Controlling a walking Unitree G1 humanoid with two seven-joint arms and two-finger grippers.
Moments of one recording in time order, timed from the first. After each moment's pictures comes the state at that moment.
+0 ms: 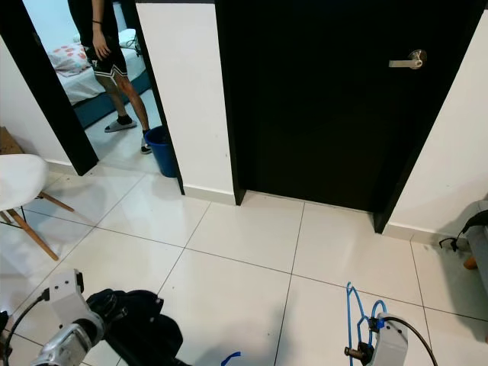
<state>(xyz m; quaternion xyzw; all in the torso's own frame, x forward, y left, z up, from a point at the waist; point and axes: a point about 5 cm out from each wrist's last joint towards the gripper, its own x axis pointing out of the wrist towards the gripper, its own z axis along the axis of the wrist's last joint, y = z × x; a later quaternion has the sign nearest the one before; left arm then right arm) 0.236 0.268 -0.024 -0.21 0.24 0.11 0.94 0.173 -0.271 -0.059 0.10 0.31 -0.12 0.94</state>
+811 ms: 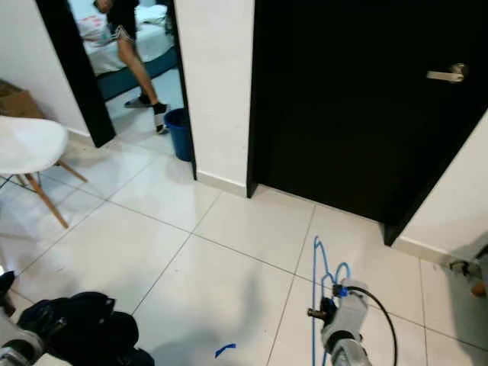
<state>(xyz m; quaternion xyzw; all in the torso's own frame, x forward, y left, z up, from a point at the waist) 0.198 0.346 -0.003 -0.22 0.16 0.22 0.94 0.231 -0.198 -0.032 0.11 0.20 -0.04 0.97</state>
